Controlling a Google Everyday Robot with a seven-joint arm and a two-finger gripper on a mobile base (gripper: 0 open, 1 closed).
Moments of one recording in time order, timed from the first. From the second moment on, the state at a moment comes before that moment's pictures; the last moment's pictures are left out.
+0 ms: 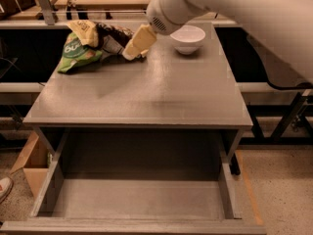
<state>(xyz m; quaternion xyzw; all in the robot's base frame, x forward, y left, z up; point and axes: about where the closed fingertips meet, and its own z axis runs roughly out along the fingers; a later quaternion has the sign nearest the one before) 0.676 0.021 0.983 -0.49 0.75 0.02 0.44</state>
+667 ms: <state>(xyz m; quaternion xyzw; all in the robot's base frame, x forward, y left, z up) 0.746 0.089 0.958 -0.51 0.73 -0.07 0.46</state>
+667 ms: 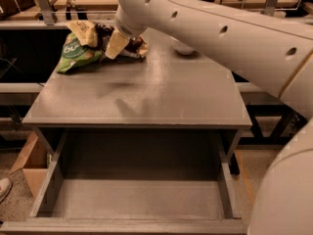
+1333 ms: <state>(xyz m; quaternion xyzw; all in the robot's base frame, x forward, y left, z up) 0.754 0.097 0.954 -0.51 0.72 -0.08 0.47</state>
